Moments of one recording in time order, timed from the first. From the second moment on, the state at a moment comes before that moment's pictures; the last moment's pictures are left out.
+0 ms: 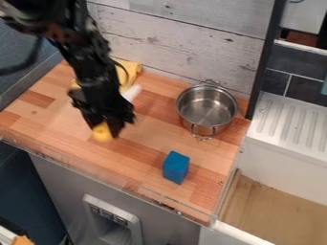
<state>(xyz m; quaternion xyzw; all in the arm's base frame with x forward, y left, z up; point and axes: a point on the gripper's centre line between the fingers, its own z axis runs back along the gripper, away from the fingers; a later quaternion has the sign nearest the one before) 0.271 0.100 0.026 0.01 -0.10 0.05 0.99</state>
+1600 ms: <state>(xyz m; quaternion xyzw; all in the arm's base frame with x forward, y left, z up) 0.255 0.262 -0.014 0.06 -0.05 0.11 0.99</state>
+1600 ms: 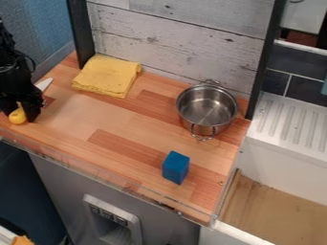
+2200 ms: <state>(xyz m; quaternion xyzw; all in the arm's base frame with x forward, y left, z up) 0.264 0.251 0.002 0.06 -0.07 0.12 0.99</state>
